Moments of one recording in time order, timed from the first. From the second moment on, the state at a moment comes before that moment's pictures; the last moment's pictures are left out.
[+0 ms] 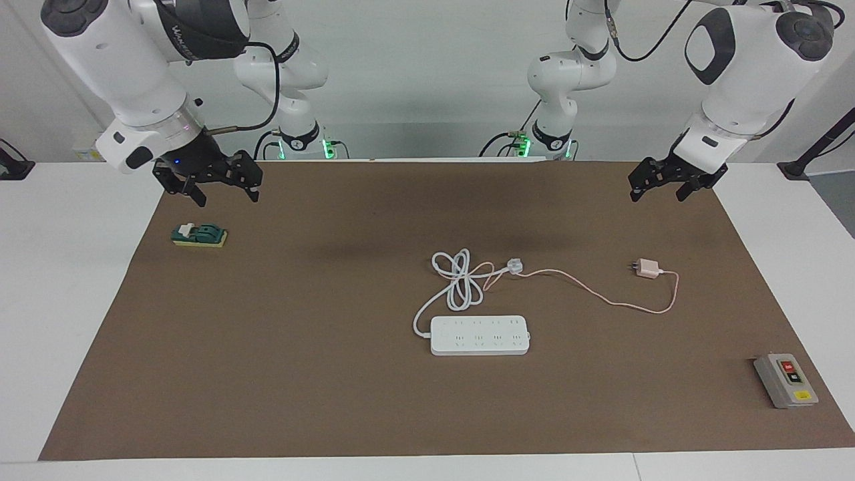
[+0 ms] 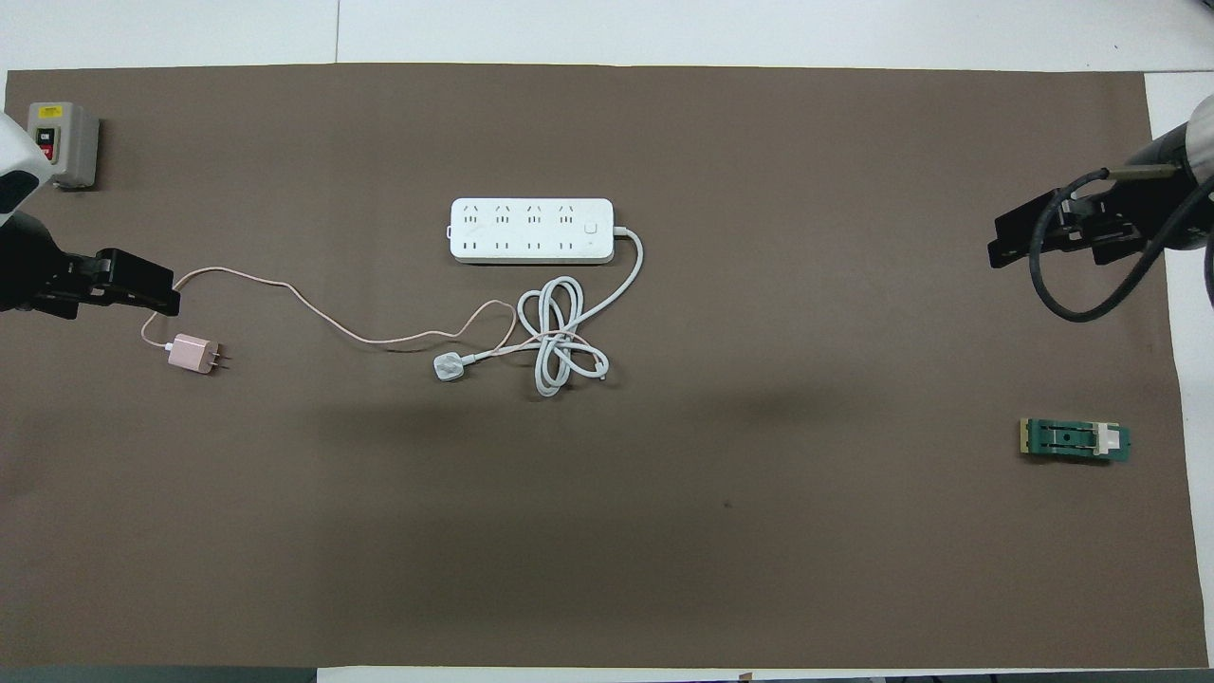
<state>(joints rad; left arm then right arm) 0.09 0.03 -0.14 -1.63 -0.02 1.57 0.00 -0.01 0.15 0.04 -1.39 0.07 1.47 0.01</state>
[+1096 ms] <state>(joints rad) 0.09 0.03 -0.14 -1.63 -0.02 1.57 0.00 -0.02 0.05 0.04 -1.48 -0.04 1.44 -0.05</state>
